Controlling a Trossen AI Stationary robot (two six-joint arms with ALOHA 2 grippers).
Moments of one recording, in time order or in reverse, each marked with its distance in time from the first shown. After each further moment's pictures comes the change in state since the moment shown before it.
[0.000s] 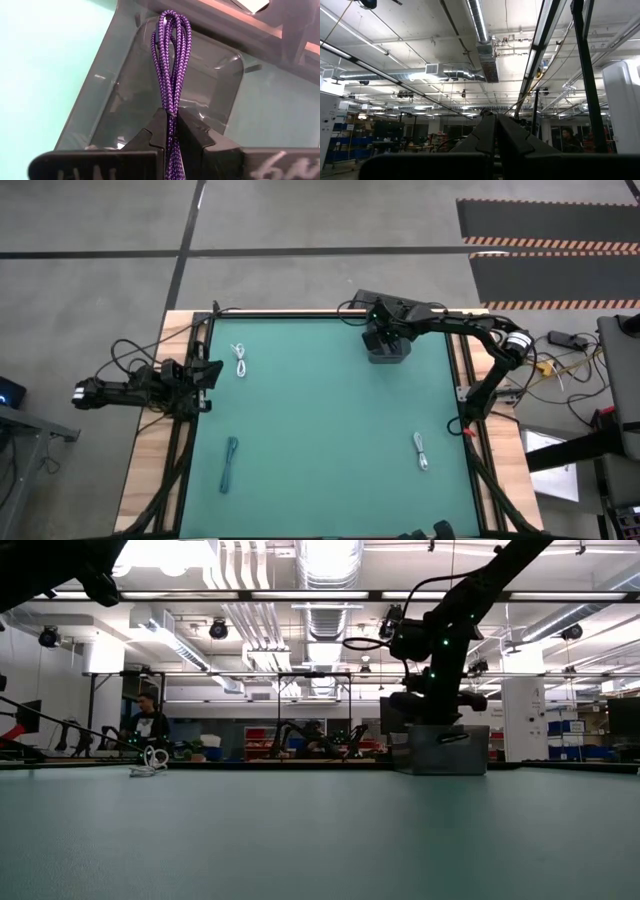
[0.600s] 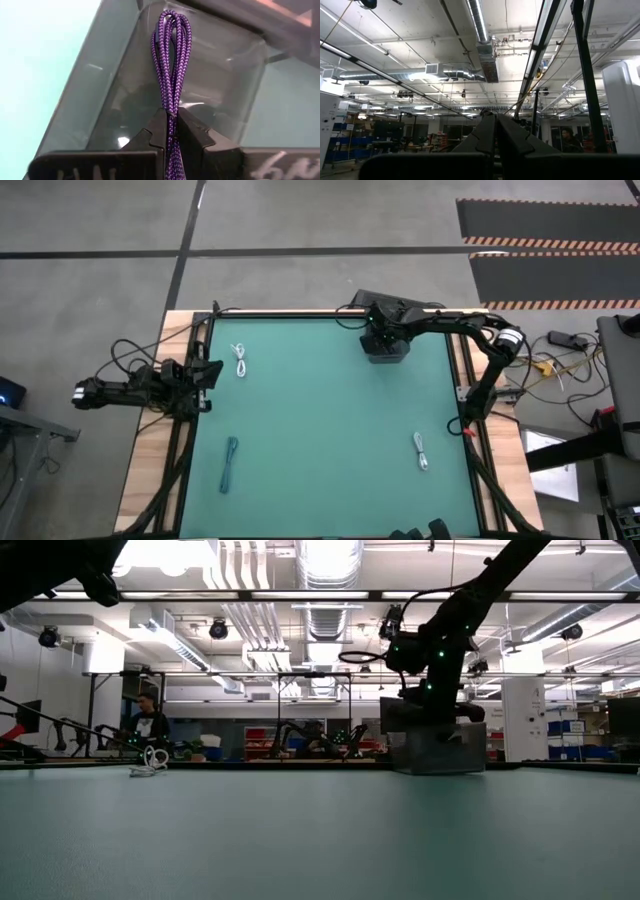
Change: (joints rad) left arm 0.000 0.000 0.000 0.000 0.000 -0.002; right arm 0.000 0.076 -0.003 0.028 -0.009 -0.001
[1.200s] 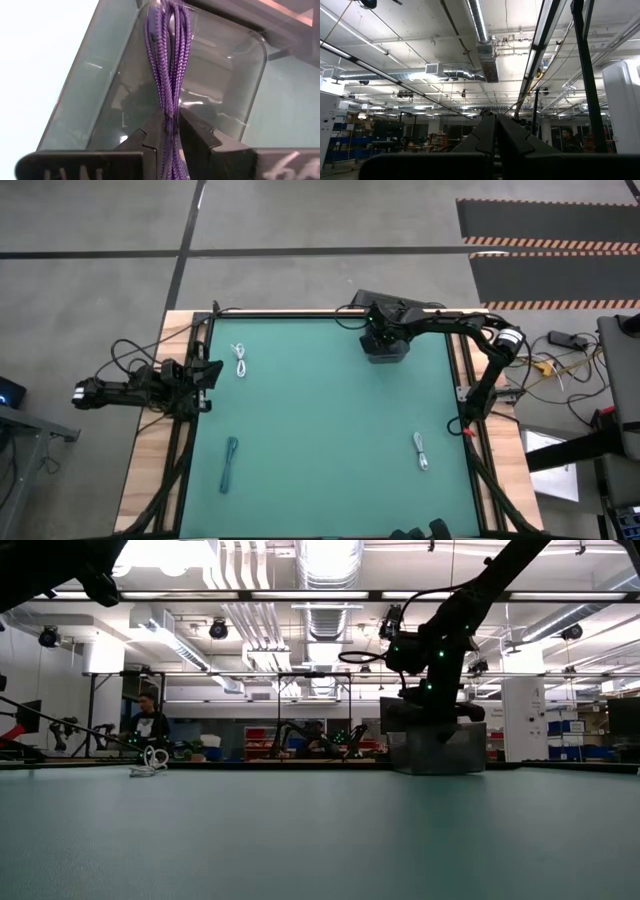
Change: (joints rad) left arm 0.000 0.000 0.000 -0.001 0.000 0.000; right arm 0.000 0.000 0.000 -0.005 0.003 -0.001
